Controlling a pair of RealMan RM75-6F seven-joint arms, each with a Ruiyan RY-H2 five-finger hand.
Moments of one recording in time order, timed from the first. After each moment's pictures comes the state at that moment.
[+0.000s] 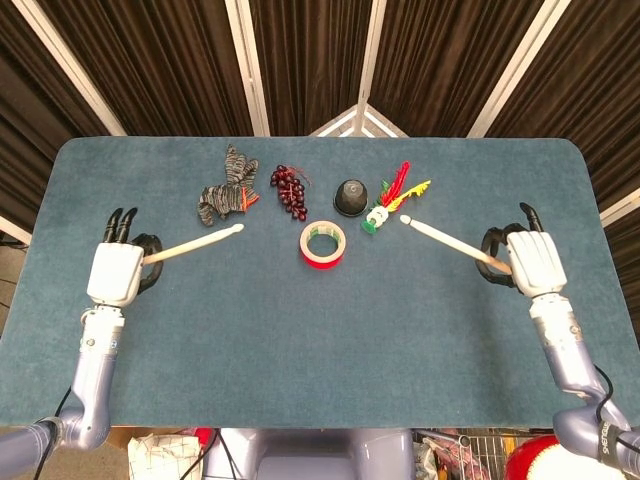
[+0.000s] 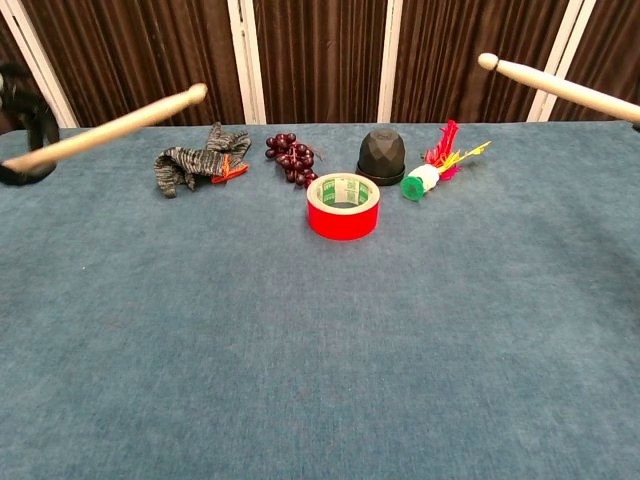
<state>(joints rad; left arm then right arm) -0.51 -1.55 -0.16 -1.33 1.27 1.41 0.33 0.49 -1.23 0.24 -1.44 -1.30 1.14 0.08</state>
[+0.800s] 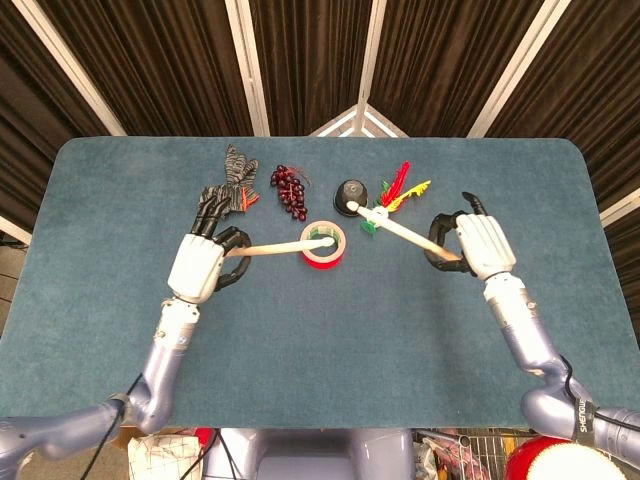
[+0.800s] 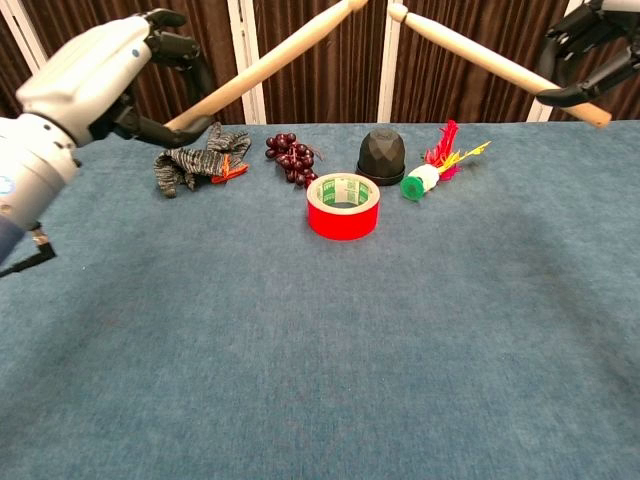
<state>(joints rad) -0.67 -1.82 -0.25 -1.19 1.46 1.44 0.14 0.62 -1.20 0.34 -1.66 -1.11 0.98 0.02</state>
